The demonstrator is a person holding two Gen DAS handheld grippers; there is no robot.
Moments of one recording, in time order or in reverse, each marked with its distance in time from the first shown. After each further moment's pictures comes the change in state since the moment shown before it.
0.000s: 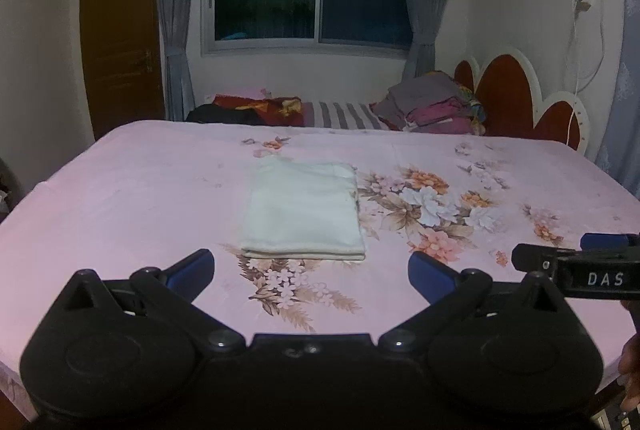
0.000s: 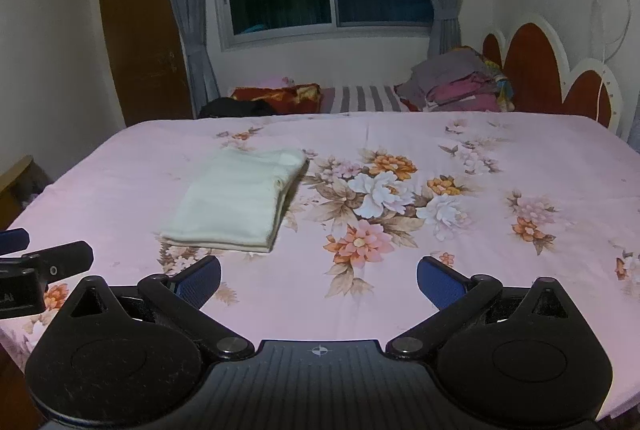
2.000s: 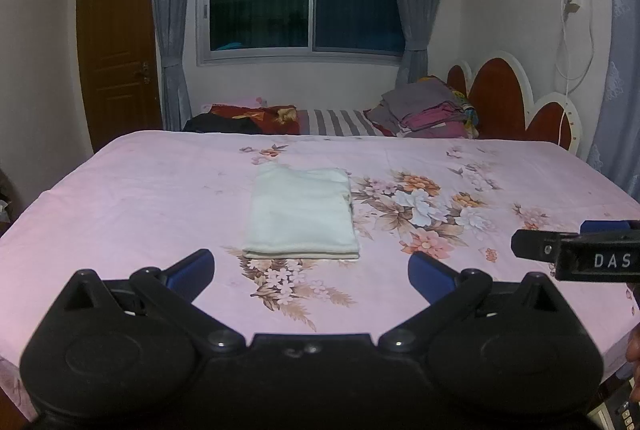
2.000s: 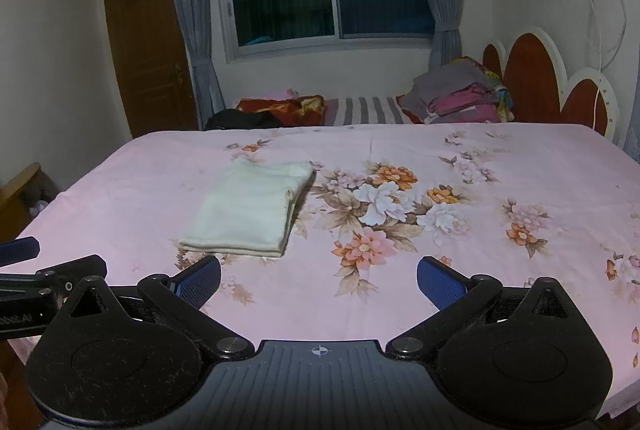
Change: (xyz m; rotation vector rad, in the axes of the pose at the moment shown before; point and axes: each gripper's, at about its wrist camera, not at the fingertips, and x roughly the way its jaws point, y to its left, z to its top) left arm -0.032 0.001 -0.005 0.016 -0.022 -0.013; right arm -0.041 0.007 0.002 -0.001 -0.027 0.015
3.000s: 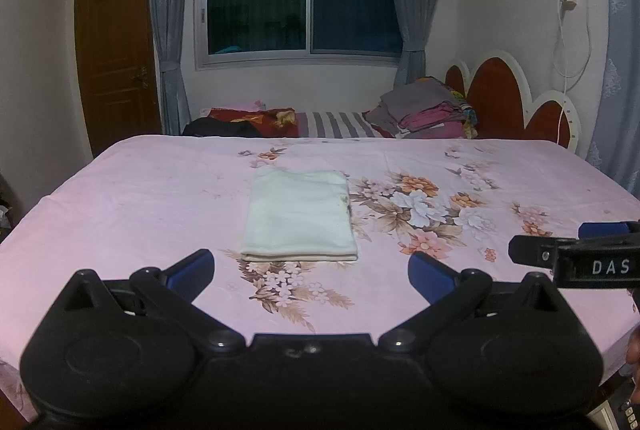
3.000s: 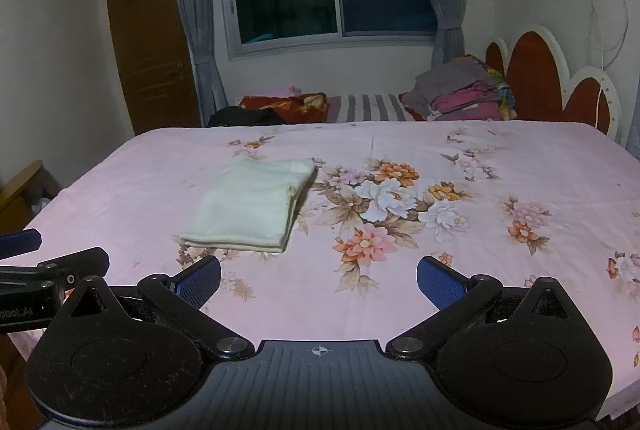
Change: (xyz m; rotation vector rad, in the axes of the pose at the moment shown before) left arm 0.002 -0.001 0.002 0.013 -0.008 -0.003; right arm -0.003 -0.005 -0.001 -0.002 0.009 0.010
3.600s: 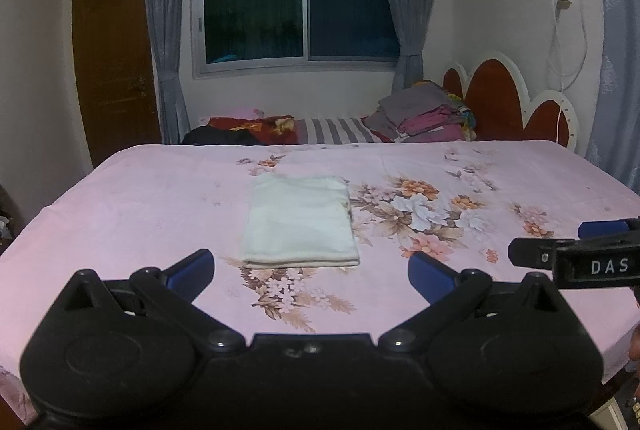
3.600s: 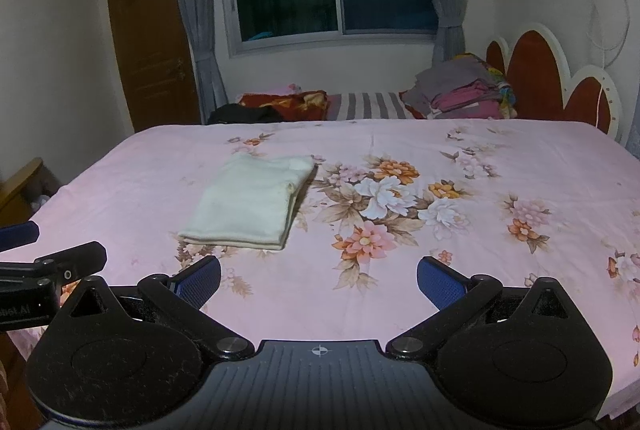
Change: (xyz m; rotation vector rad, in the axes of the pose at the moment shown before) left arm 0.002 0.006 0.000 0.021 -0.018 -0.002; right arm 0.000 -0.003 -0.003 -0.008 0.006 0.004
